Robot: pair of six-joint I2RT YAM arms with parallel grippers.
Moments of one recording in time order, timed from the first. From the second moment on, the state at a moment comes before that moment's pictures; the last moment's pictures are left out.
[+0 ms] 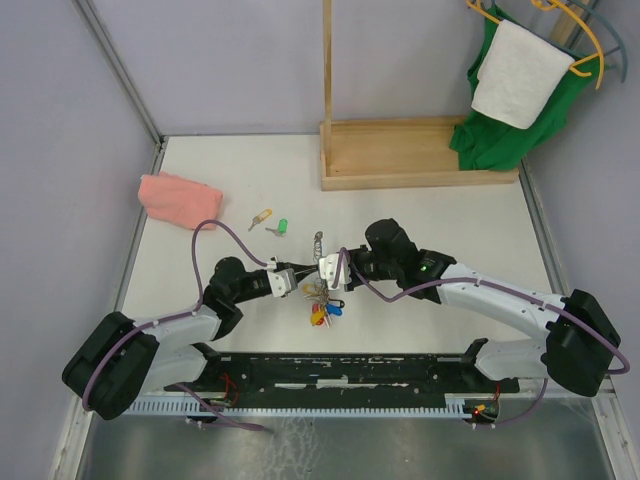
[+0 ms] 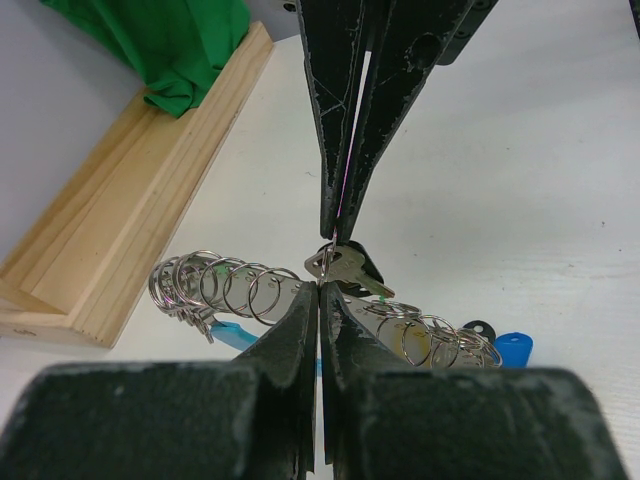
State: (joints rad) left arm -0.59 1.14 0.20 0.96 0.69 0.45; right arm 0.88 1.27 0.82 -0.11 -0.38 -0.86
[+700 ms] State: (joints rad) left arm -0.59 1.14 0.20 0.96 0.69 0.45; right arm 0.88 1.27 0.82 -0.09 -0.38 -0.84
